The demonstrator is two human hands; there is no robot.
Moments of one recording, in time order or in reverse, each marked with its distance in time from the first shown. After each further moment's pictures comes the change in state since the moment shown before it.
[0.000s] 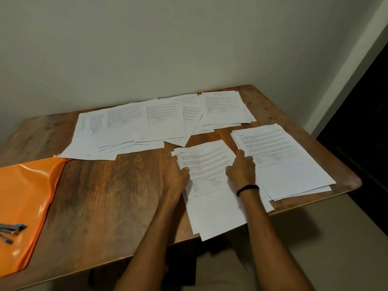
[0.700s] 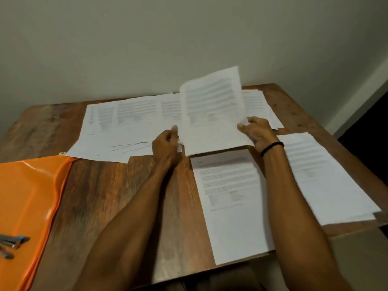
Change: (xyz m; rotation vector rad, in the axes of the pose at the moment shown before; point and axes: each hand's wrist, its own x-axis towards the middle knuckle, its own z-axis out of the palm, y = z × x) left_hand 0.152 -0.025 -0.064 -0.052 0.313 0.059; right_hand 0.143 -0.089 -0.002 0.874 -0.187 0.031
